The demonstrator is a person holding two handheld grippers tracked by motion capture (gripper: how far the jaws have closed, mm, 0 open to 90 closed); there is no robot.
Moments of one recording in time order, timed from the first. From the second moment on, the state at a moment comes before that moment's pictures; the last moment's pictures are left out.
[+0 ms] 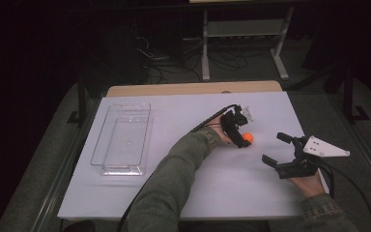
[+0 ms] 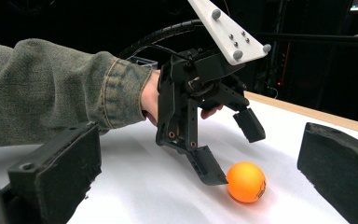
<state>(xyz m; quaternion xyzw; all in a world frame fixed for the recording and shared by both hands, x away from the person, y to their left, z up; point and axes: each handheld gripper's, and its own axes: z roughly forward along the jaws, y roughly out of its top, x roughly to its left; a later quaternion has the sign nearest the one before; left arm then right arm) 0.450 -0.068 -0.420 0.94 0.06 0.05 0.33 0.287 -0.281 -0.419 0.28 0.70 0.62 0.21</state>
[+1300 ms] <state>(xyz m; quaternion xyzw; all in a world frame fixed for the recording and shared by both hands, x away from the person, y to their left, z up) 0.453 -0.074 -0.434 0.94 0.04 0.02 0.33 0.287 -0.281 -0.419 0.28 0.70 0.62 0.21</state>
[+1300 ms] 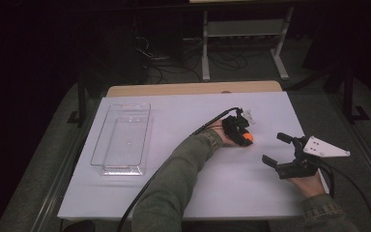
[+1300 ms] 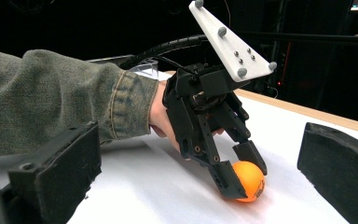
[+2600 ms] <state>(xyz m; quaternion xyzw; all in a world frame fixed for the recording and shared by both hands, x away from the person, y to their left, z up) 0.441 -0.061 -0.395 0.94 0.02 0.04 0.34 0.287 -0.280 -0.420 0.28 0.70 0.62 0.21</state>
